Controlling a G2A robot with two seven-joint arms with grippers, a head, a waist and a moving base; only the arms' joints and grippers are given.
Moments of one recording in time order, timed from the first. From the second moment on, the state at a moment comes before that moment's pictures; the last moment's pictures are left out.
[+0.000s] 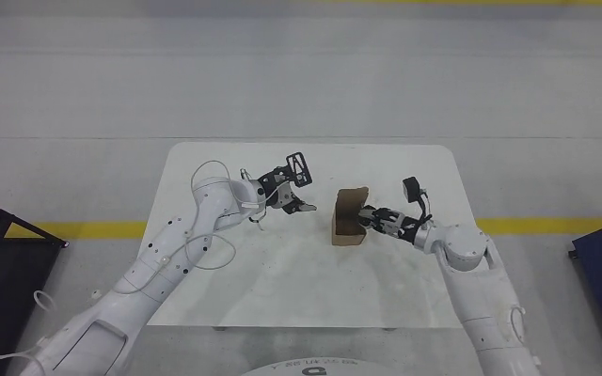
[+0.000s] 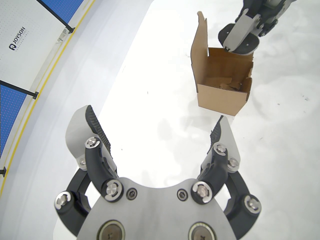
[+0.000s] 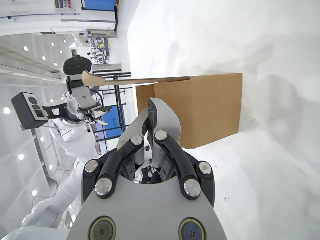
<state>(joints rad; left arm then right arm) 0.97 -1.22 -0.79 -1.40 1.36 -0.59 -0.27 -1.56 -1.20 1.58 -1.52 0.00 0.05 0.96</state>
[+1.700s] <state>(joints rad) 0.98 -1.22 -0.79 -1.40 1.37 -0.59 -0.28 -1.70 -1.16 1.61 -1.58 0.04 0.03 0.77</state>
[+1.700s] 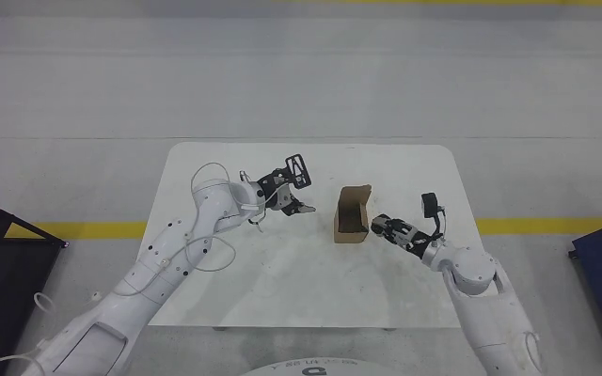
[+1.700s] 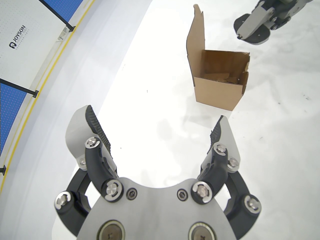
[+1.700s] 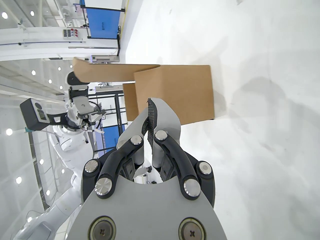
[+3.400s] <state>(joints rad) 0.97 -1.24 -0.78 -1.30 1.38 -0.64 -0.30 -1.59 -1.16 1.31 -1.68 -0.19 0.20 0.67</state>
